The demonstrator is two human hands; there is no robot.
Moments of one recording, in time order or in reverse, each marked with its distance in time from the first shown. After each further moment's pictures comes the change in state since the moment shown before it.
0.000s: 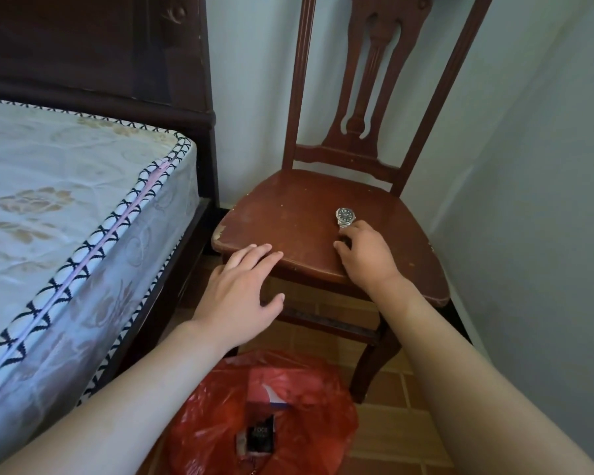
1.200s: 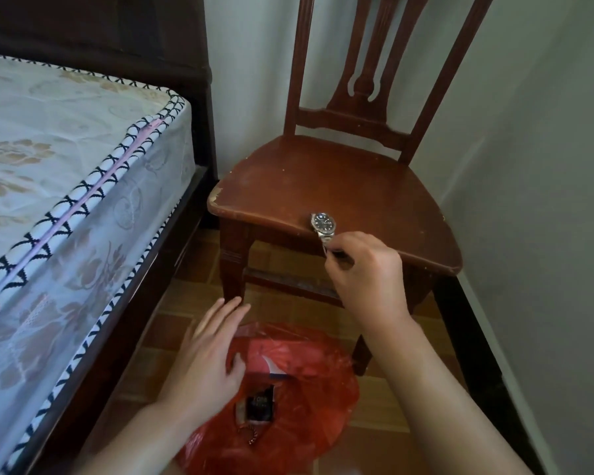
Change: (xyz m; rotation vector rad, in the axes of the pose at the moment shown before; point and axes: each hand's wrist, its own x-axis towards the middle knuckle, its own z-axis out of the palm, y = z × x) left_hand -0.124 -0.036 0.076 -0.160 -0.056 -0.095; right_hand -0.099 -0.010 0.025 0.127 0.393 -0.343
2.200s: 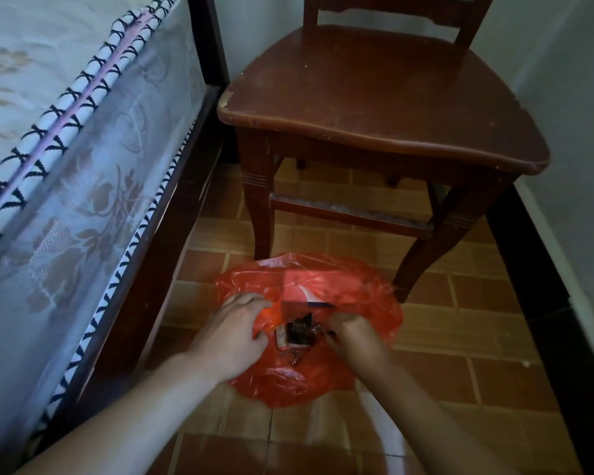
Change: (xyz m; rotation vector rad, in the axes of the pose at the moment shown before) left_hand -0.043 -0.033 0.029 0.091 -0.398 -0.158; right_hand -0.235 0.056 0.161 0.058 -0.683 0.055
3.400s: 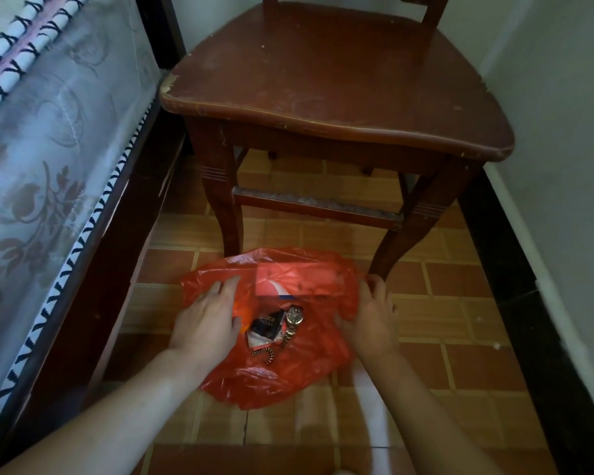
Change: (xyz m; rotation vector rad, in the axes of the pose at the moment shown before) left_hand 0.034 0.006 0.028 0.217 0.148 -0.112; right_hand -0.014 0.053 -0.017 -0.005 0.107 0.650
